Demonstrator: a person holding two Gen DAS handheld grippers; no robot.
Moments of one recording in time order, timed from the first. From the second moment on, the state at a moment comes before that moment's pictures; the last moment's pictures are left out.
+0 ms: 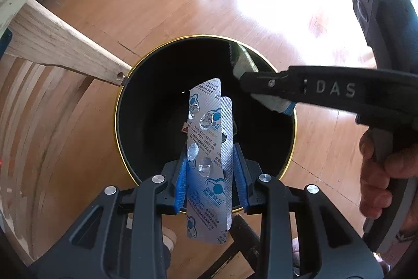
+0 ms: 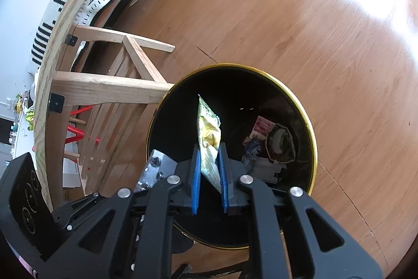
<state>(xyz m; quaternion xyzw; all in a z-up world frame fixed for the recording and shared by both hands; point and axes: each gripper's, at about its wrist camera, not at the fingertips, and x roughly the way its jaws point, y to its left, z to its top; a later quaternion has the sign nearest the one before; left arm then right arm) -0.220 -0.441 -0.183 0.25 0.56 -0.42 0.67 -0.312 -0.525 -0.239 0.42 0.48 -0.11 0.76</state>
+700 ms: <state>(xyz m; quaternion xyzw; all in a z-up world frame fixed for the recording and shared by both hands) -0.214 -0.388 -0.020 0.21 0.36 -0.40 0.82 -0.336 -0.565 -0.144 0.29 0.39 -0.32 0.82</state>
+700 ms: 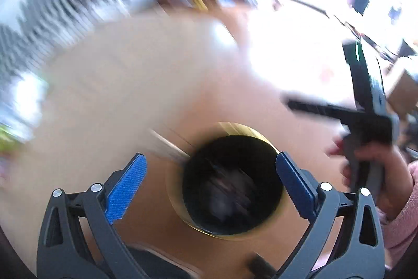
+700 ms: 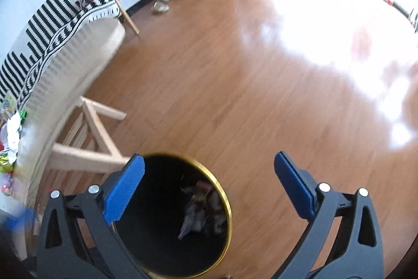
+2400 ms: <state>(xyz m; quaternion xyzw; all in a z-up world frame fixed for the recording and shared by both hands) 0.044 -0.049 -0.012 -0.03 0.40 -0.15 0.91 -0.001 -0.256 -0.040 0.12 0.33 0.02 0.94</state>
